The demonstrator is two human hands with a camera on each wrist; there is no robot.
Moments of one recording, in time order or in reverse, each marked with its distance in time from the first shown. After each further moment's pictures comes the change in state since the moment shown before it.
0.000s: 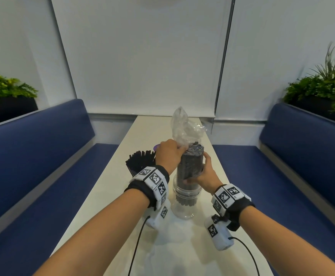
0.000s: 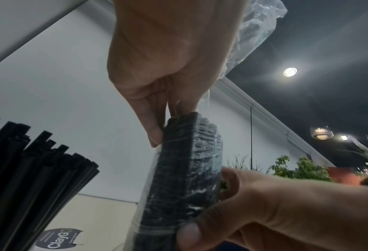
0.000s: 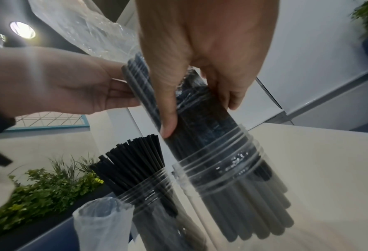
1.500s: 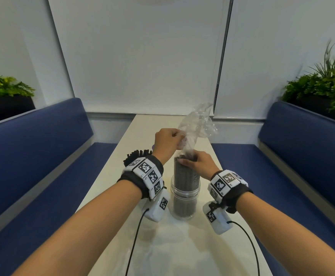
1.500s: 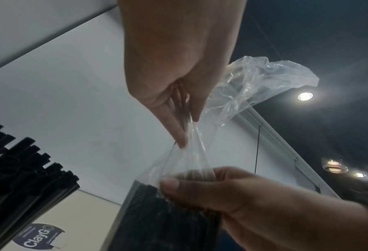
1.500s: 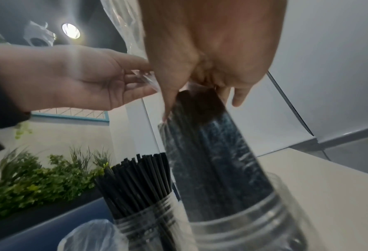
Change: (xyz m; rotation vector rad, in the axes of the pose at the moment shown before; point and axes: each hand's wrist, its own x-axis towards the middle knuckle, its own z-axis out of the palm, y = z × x) left_hand 0.015 0.009 -0.012 -0.537 0.018 -0.020; right_hand 0.012 -0.037 -0.008 -0.346 -0.024 -0.105
